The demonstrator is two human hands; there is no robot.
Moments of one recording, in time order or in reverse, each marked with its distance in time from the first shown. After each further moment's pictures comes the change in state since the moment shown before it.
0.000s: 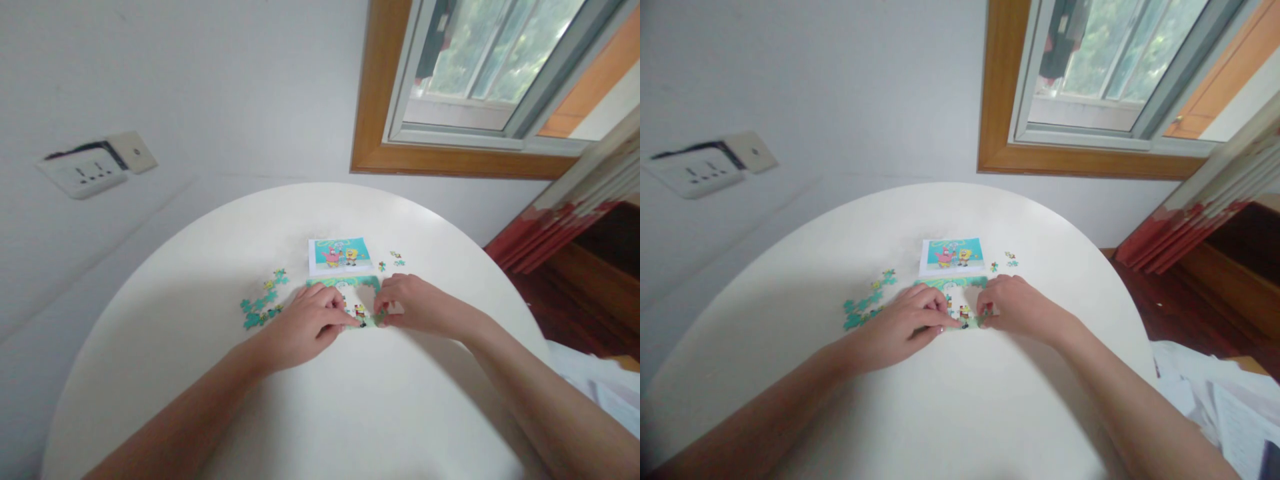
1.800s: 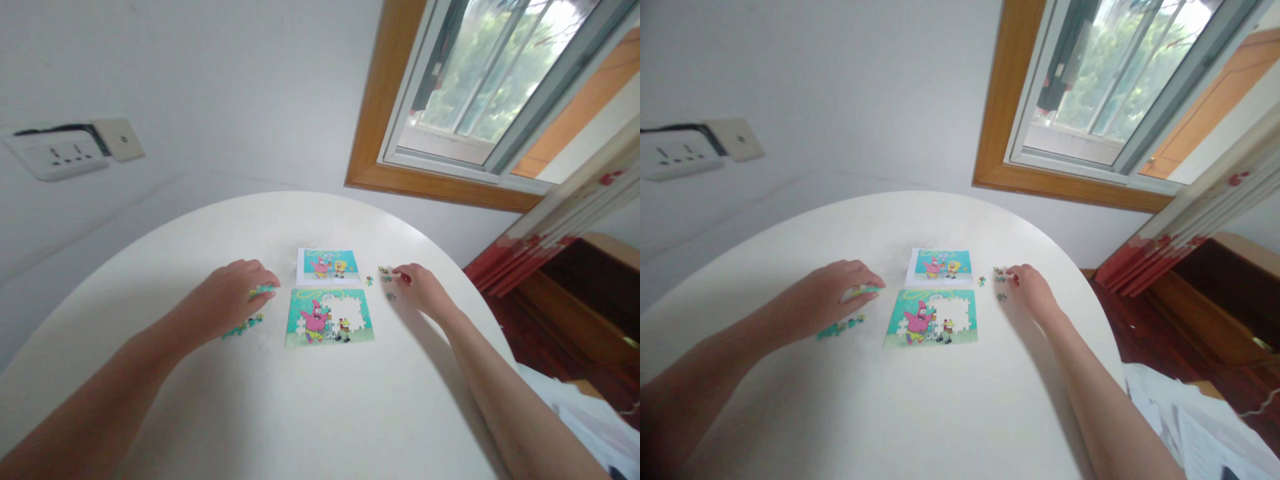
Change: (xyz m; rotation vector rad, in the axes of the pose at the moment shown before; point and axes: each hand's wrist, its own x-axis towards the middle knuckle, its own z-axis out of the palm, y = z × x) left_hand -0.029 -0.068 -0.049 0.325 0.144 -0.310; right_hand 0.007 0.085 0.006 -0.171 0.349 0.554
